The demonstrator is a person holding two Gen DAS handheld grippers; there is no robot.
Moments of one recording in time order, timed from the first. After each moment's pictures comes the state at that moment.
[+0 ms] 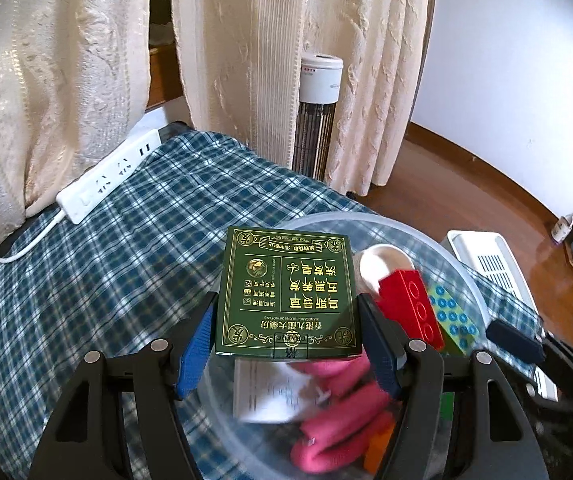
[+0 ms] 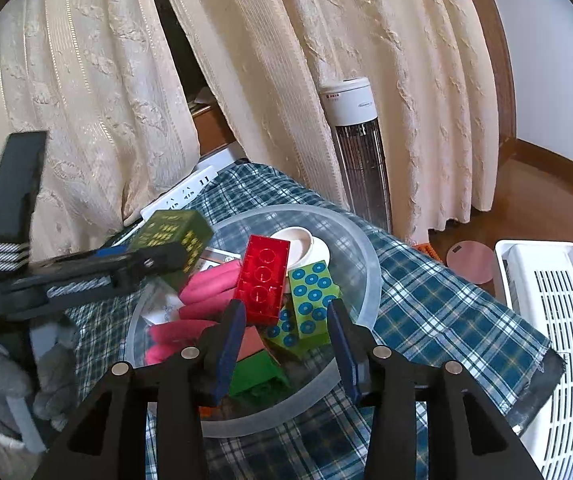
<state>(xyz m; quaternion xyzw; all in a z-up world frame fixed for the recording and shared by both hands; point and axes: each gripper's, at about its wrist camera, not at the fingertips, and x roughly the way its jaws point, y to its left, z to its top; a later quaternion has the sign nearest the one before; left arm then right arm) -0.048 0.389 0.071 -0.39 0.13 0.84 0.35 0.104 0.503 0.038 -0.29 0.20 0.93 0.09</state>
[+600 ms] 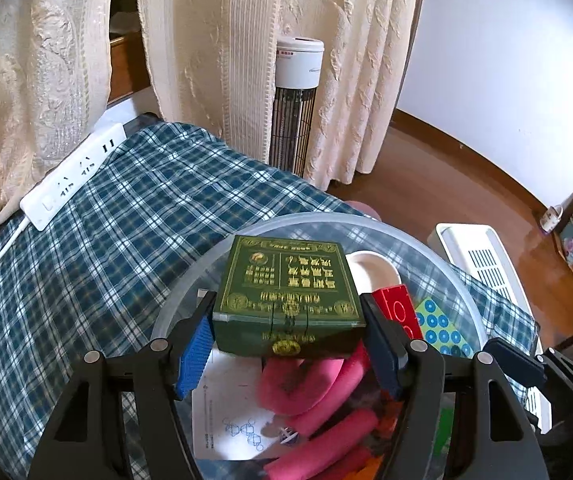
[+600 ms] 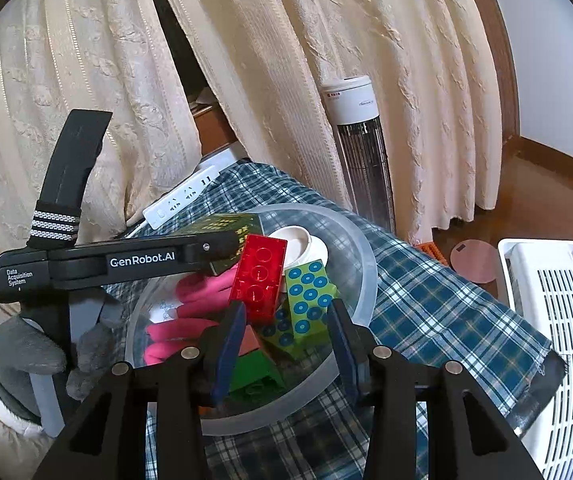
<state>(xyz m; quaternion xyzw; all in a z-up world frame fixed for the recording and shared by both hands) -0.056 0.420 0.059 -0.41 0.13 0.82 0.37 0.105 0.506 0.038 -0.29 0.21 0.93 0.09</state>
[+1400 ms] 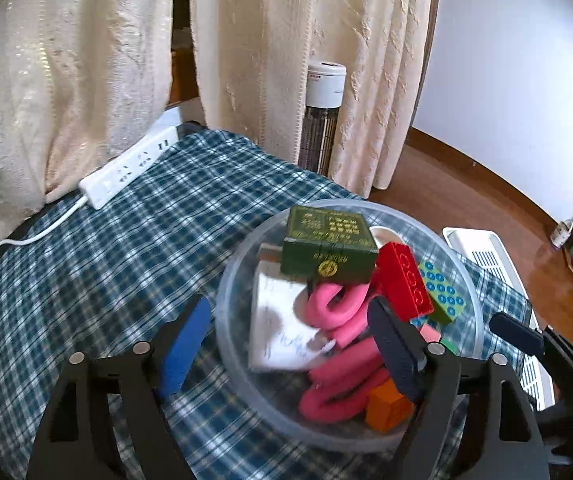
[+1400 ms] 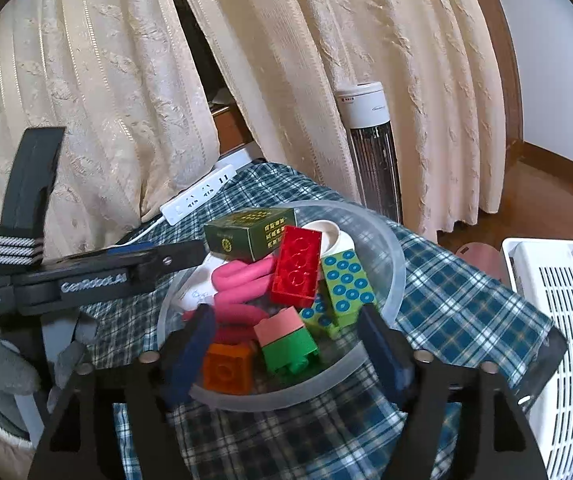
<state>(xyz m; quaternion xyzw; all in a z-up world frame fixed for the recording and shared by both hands) -0.017 0.349 0.083 -0.38 0.12 0.85 0.34 0.117 0.475 0.049 -0.29 0.20 0.93 0.08</state>
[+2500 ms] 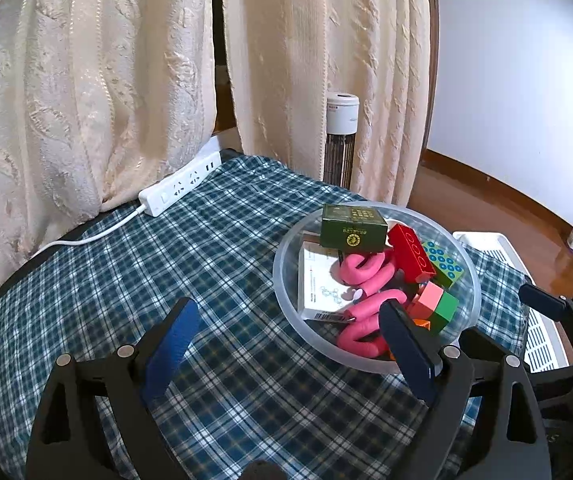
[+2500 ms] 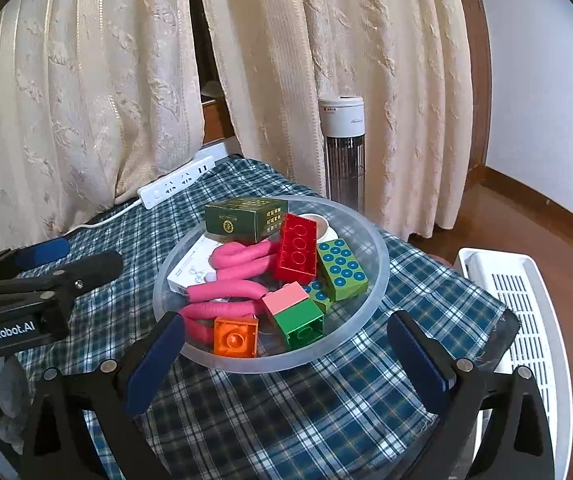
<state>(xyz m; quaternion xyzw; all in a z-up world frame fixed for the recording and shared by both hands) 0.031 0.286 0.103 -0.32 0.13 0.88 0.32 0.130 0.426 0.064 -0.30 0.13 0.93 0.17</state>
